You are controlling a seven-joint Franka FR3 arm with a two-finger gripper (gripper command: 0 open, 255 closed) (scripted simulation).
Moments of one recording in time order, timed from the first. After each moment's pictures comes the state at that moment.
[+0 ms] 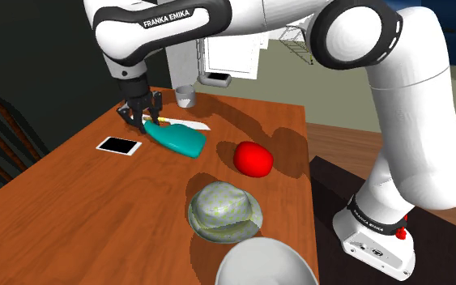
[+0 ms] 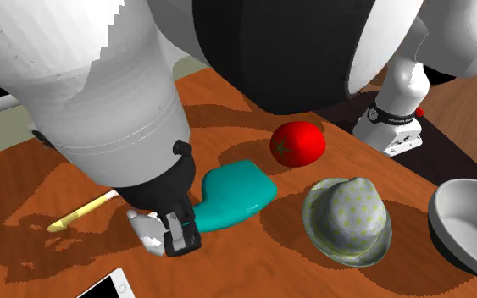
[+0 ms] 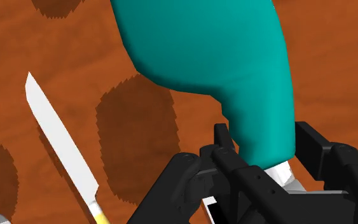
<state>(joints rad) 0.28 0.58 0.26 -1.26 -0.13 1.74 0.36</state>
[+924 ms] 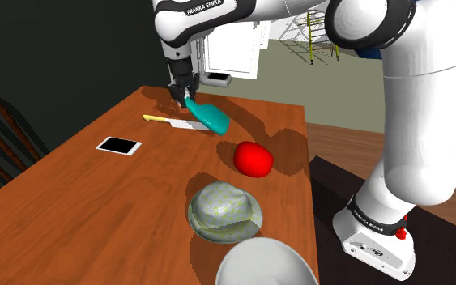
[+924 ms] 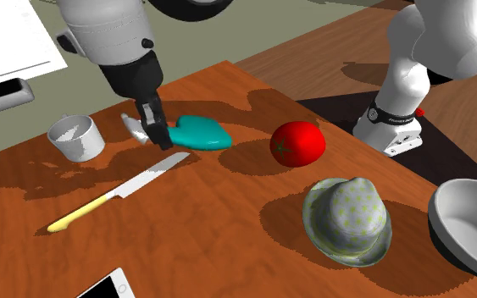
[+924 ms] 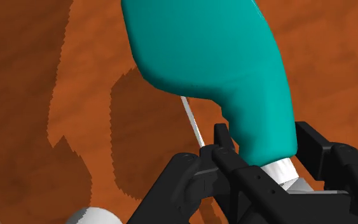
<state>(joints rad) 0.05 0.47 0.19 -1.42 -0.10 1.80 0.08</state>
